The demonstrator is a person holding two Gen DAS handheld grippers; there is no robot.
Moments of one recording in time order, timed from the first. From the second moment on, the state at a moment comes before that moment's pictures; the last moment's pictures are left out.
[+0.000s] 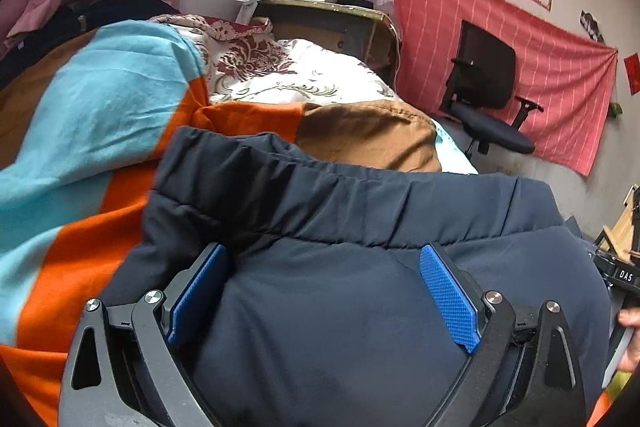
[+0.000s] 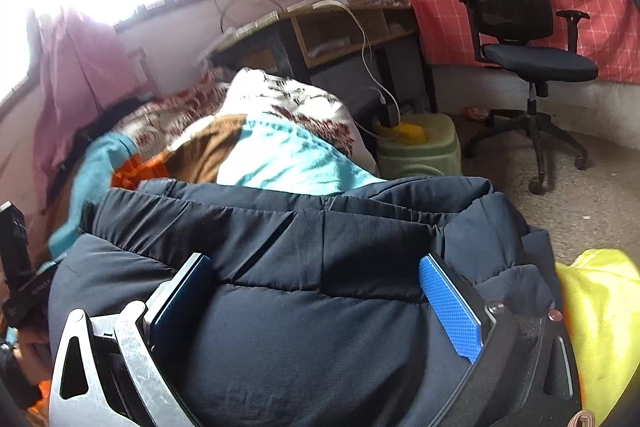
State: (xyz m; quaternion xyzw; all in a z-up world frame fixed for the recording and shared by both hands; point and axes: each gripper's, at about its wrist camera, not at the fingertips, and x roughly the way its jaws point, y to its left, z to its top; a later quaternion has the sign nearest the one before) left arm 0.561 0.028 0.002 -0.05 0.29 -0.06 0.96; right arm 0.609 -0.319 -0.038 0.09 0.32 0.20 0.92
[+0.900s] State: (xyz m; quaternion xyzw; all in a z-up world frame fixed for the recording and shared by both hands) left arm 0.513 0.137 0.007 -0.14 0.37 -0.11 0.91; right arm 0.518 -0.379 -0.021 0.04 0.28 0.03 0.96
